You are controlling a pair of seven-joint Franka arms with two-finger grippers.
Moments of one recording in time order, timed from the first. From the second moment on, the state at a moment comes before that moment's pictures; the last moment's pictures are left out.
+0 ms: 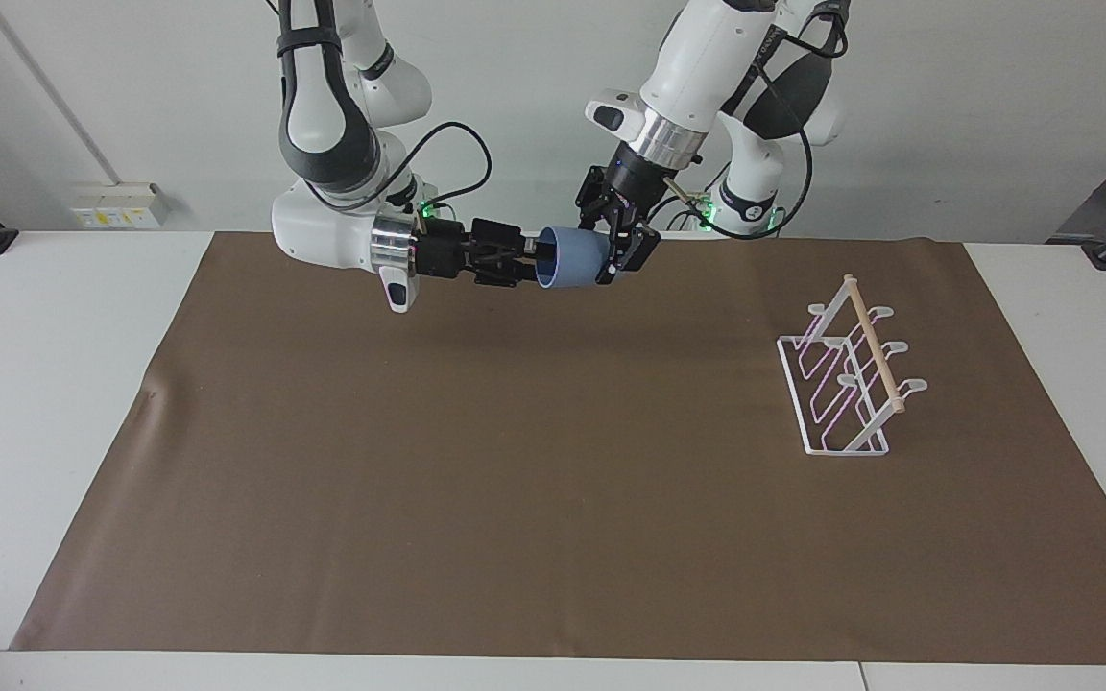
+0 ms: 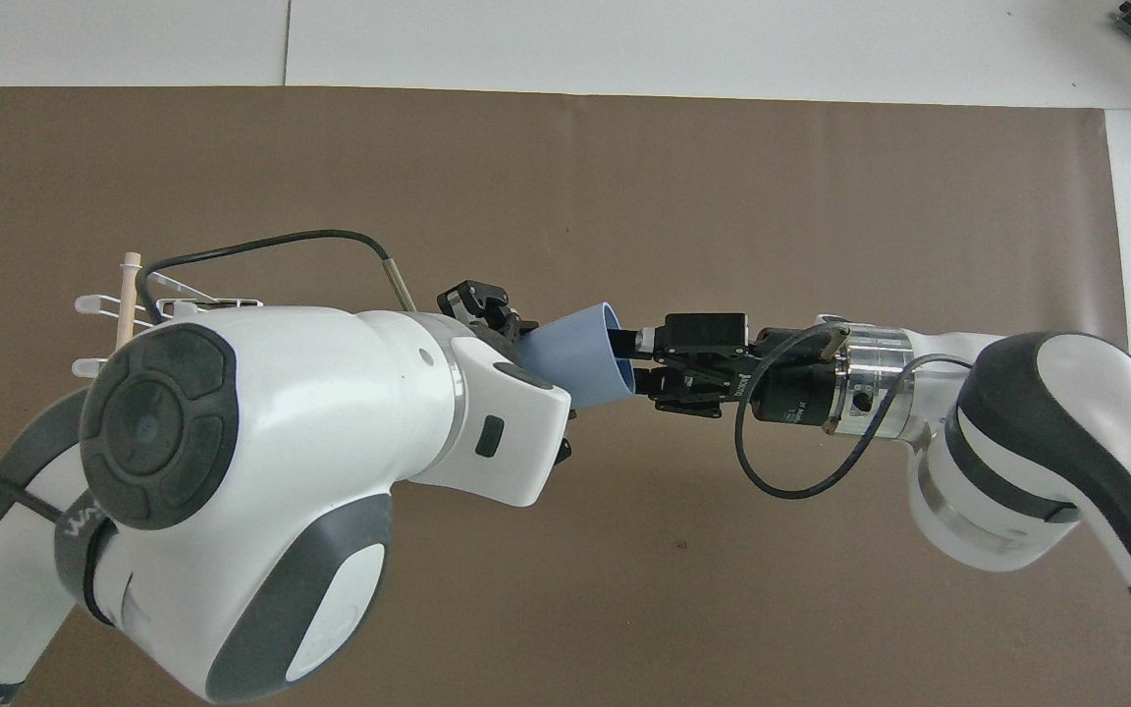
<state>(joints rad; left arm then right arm) -0.52 -0.02 -0.14 -1.79 -0.27 2.13 0.68 0.28 -0.03 -0.06 -2.18 1.66 1.91 -0.27</state>
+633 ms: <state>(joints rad) -0.43 -0.02 -0.11 -1.80 -0.22 2.00 0.68 0.27 -0.03 -0.06 -2.15 1.33 2.17 -0.23</state>
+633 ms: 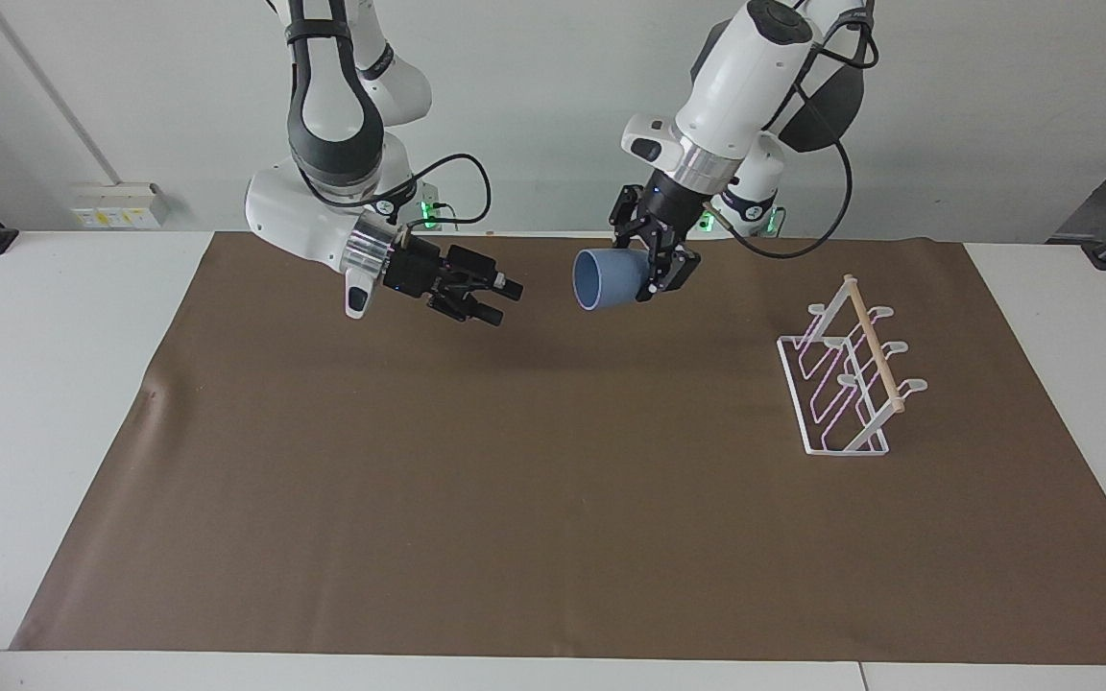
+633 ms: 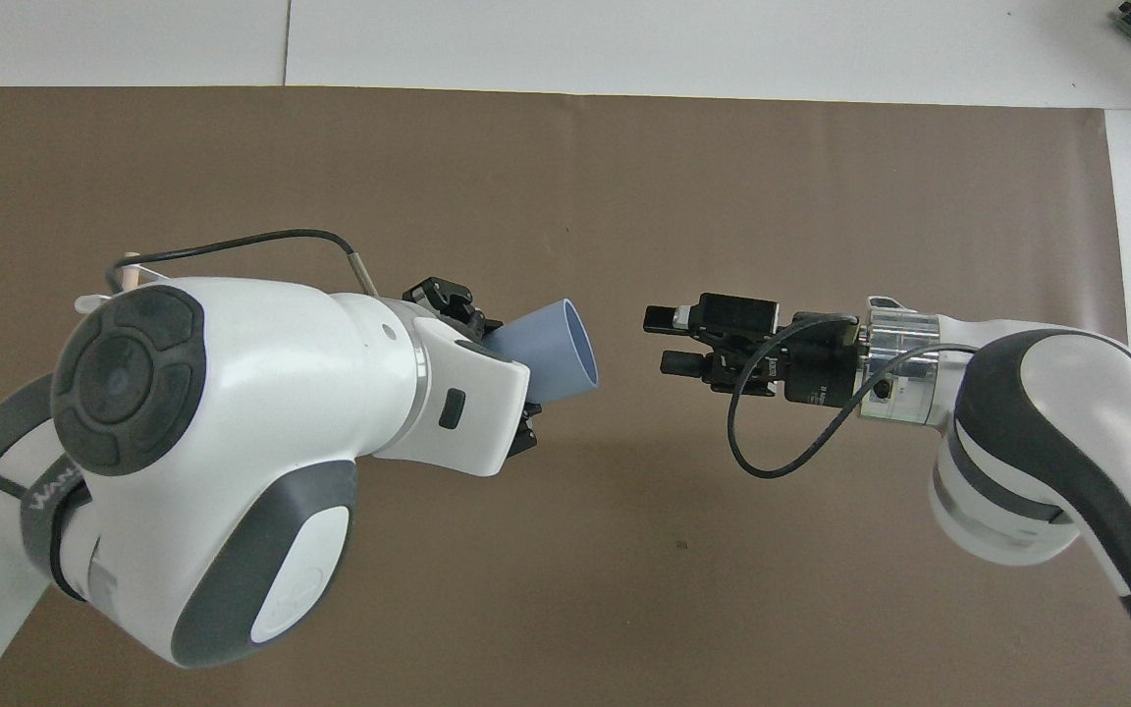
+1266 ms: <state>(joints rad) -0.31 -0.02 -0.10 -1.81 0.23 1.85 0.68 0.18 -0.03 -0.07 -2.11 0.52 2.25 -0.10</state>
